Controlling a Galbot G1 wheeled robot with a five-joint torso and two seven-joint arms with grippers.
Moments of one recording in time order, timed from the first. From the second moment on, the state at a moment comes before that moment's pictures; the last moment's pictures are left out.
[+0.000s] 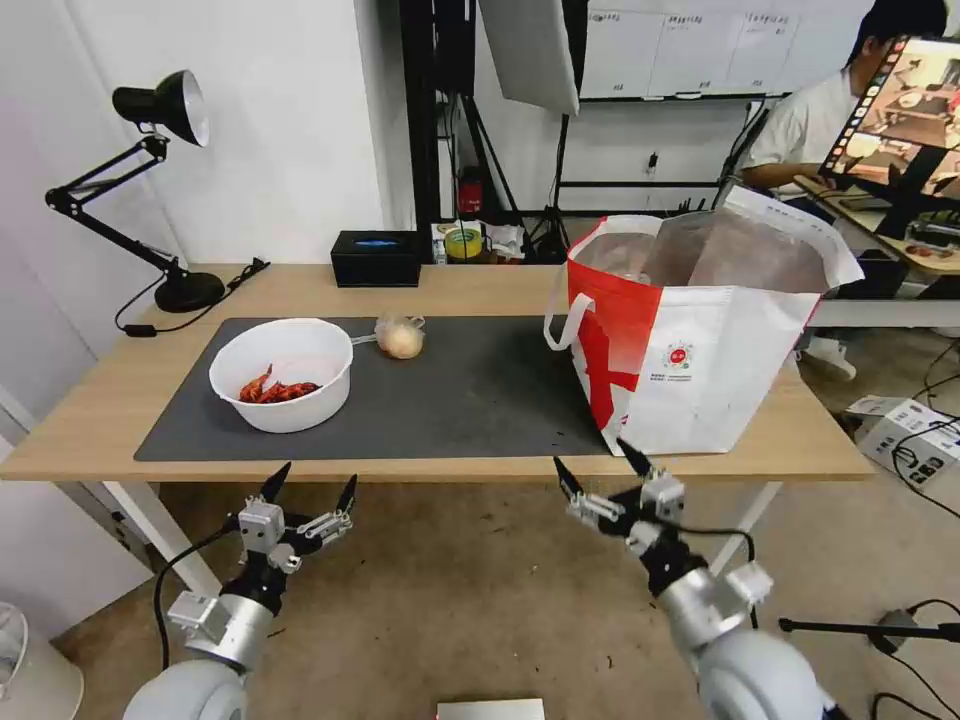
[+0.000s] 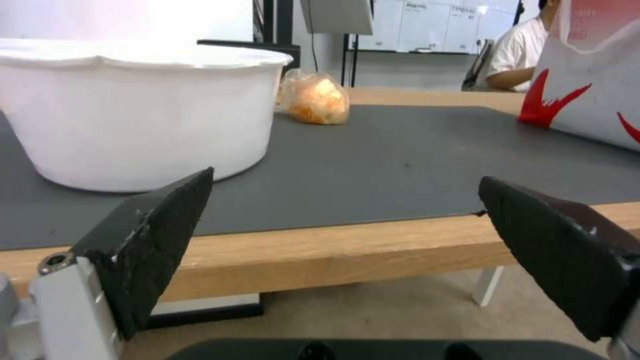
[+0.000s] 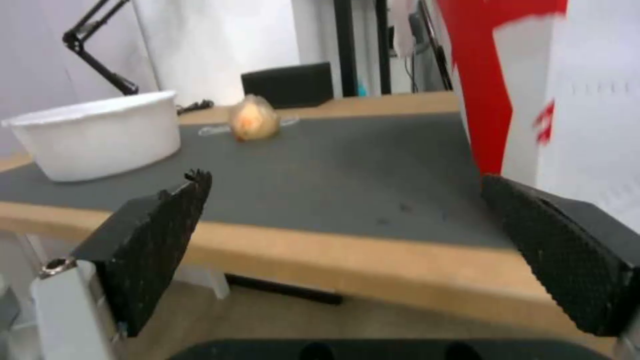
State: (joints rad) left arm 1.63 -1.16 -0.57 -2.01 -0.42 -0.18 0.10; right arm -1.58 1.03 0.28 2.09 0.46 0.19 0.05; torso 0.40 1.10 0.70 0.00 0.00
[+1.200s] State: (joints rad) left arm 1.67 -1.13 -0.60 -2.01 -0.45 -0.19 0.11; right arm -1.44 1.03 0.19 2.04 0.51 0.16 0.08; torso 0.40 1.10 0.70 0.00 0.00
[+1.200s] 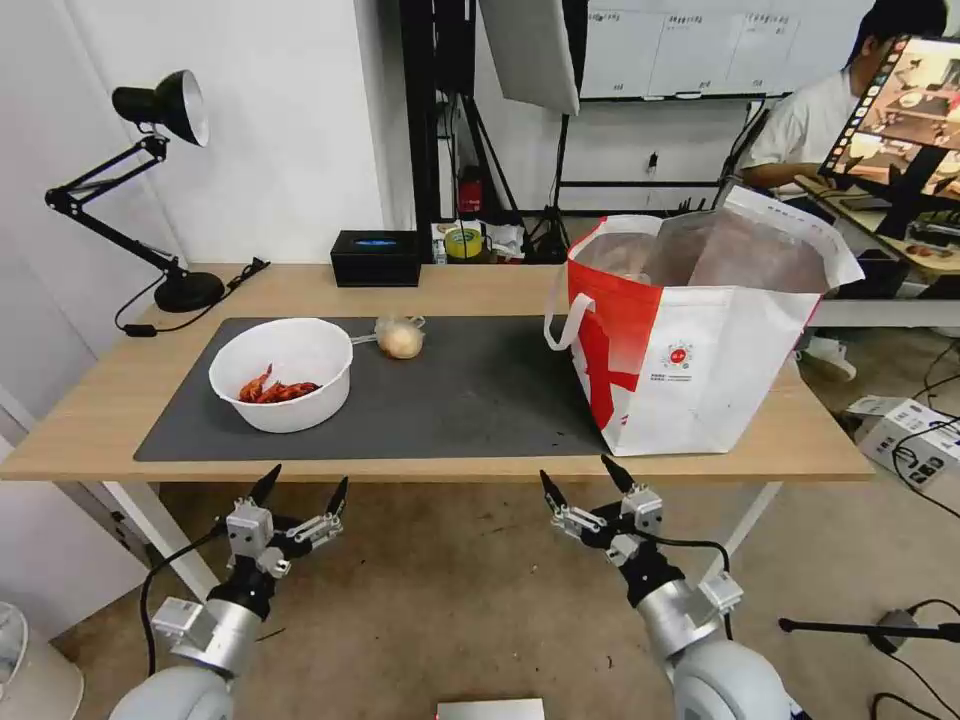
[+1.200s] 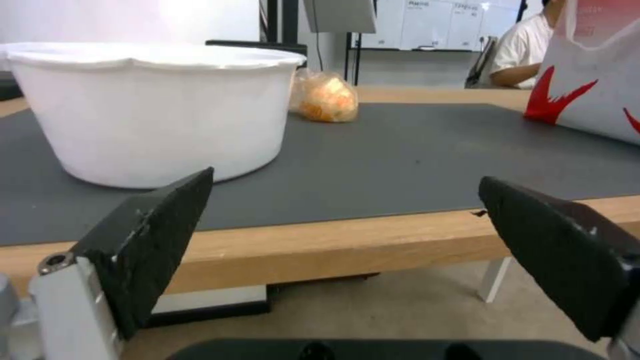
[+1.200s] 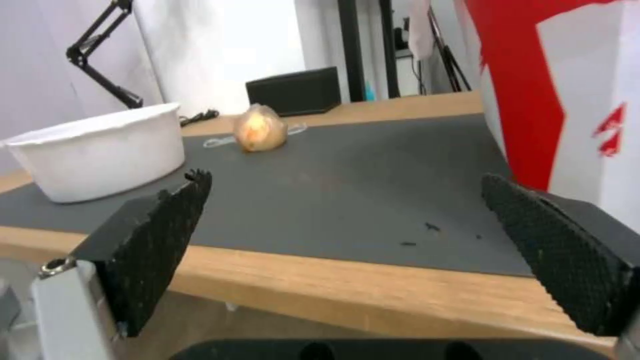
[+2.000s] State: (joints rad) left arm 1.68 -1.15 -0.60 -2.02 -0.44 -0.19 0.11; right arm -0.87 1.05 -0.15 1.82 0.72 0.01 0.20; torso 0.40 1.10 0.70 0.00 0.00
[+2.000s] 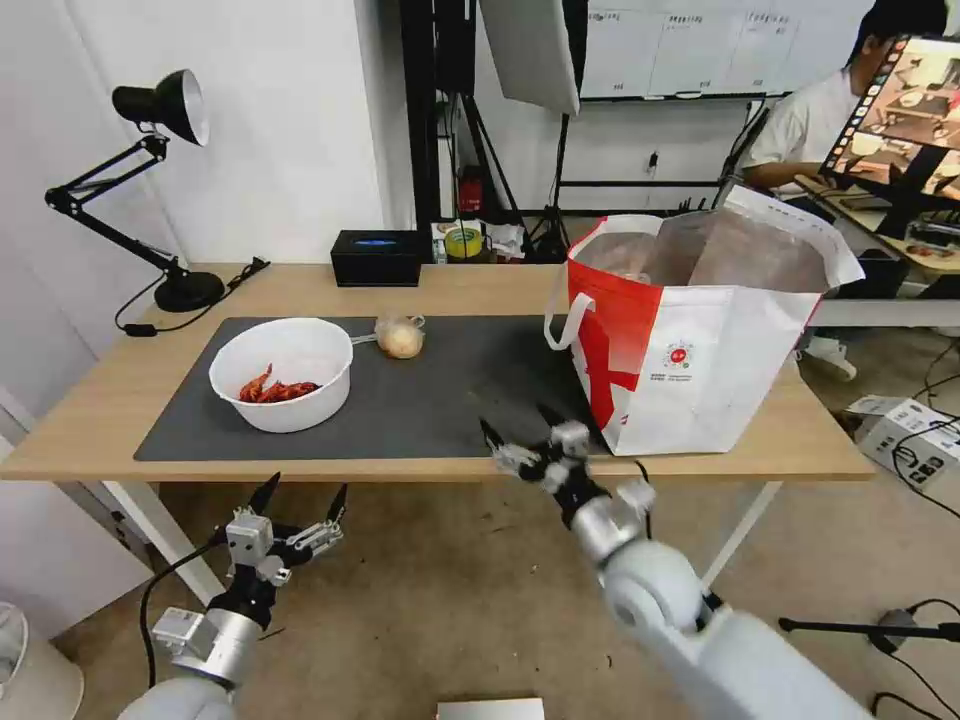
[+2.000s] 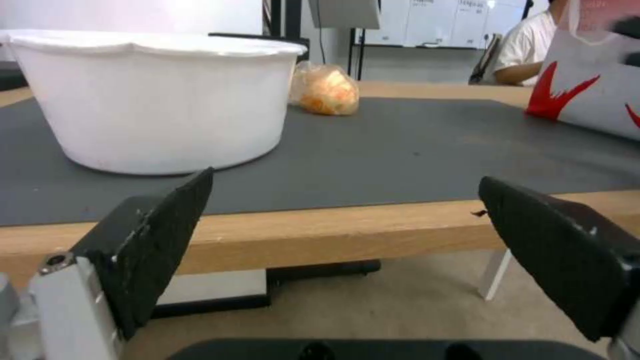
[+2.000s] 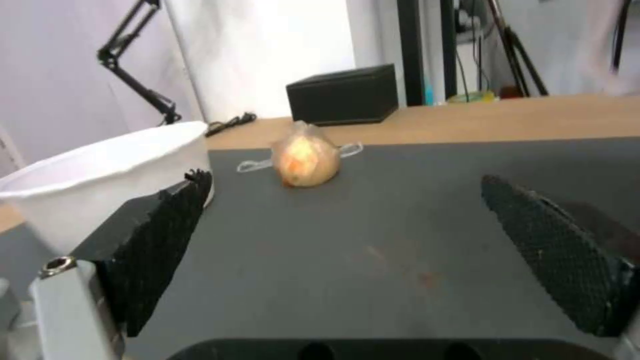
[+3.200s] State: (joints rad) left arm 1.71 -1.16 -0.63 -2.04 -0.43 -0.19 0.10; right arm -0.20 1.51 -0.42 0.94 0.82 -0.05 0.14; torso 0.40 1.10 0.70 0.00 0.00
